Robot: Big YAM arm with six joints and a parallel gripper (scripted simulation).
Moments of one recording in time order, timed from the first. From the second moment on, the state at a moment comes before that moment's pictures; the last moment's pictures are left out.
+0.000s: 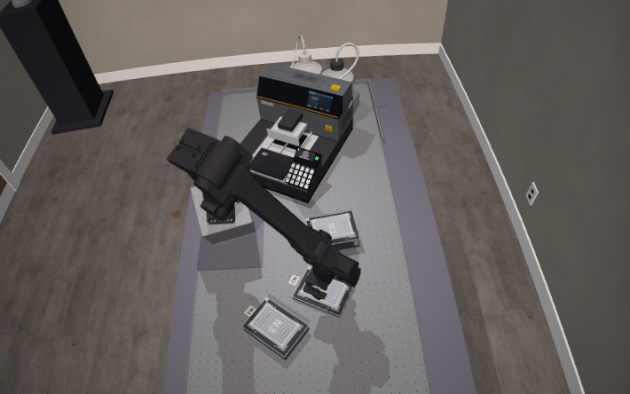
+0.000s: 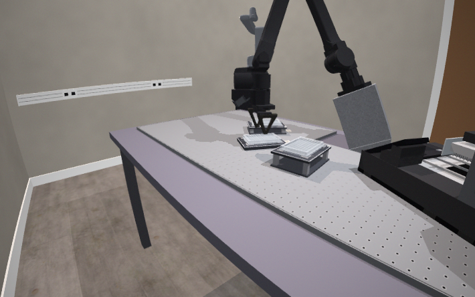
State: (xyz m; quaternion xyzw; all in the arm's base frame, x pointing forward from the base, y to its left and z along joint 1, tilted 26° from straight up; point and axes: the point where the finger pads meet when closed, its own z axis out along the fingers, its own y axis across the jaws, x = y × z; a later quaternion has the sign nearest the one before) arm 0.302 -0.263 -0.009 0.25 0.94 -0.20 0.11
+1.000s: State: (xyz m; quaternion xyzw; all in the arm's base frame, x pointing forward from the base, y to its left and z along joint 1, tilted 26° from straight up) arm 0.296 -0.243 0.031 0.25 0.94 -0.20 0.10
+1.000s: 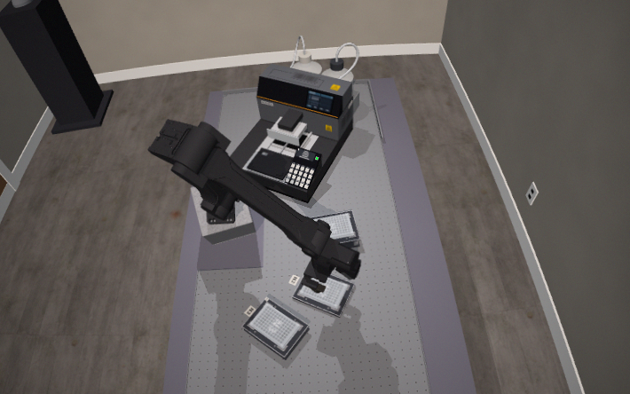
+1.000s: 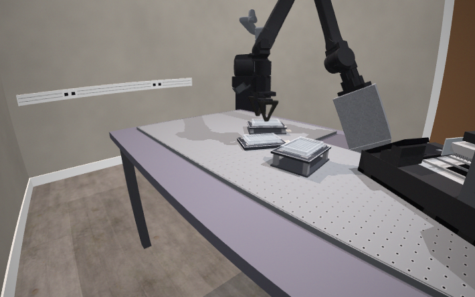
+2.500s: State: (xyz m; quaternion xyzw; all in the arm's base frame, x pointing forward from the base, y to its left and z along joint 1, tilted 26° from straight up) arm 0.296 -0.241 0.038 0.25 0.94 -0.20 0.11
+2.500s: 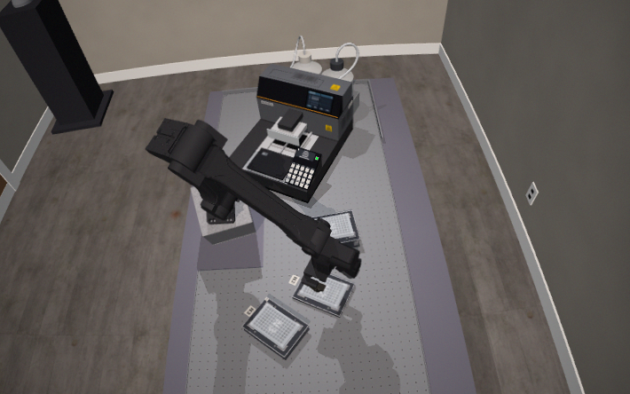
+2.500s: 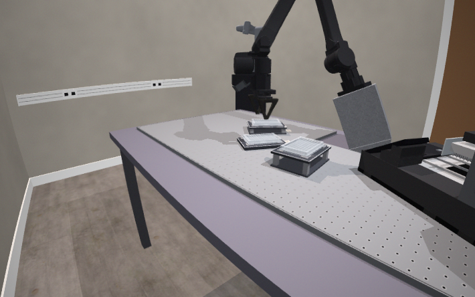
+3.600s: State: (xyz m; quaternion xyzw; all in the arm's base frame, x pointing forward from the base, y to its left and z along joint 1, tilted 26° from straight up) arm 0.215 -0.298 0.066 0.32 0.92 -0.18 0.12
